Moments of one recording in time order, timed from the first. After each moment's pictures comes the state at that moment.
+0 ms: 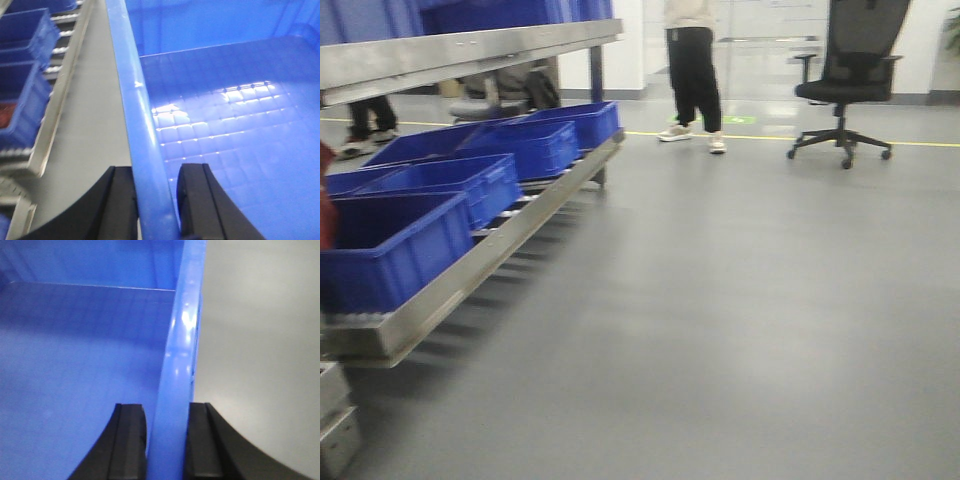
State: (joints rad) left arm -0.45 1.66 -2.18 0.26 1.18 -0.22; right arm 0.20 1.64 -2.16 -0.01 1.22 0.17
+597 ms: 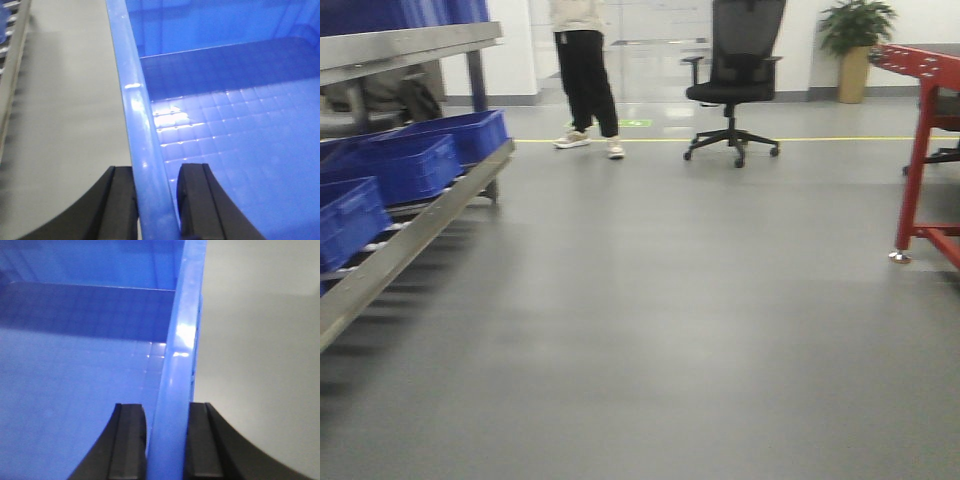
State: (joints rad) left arm -0.45 1.66 -2.18 0.26 1.18 -0.22; right arm 0.20 1.64 -2.16 -0.01 1.22 0.17
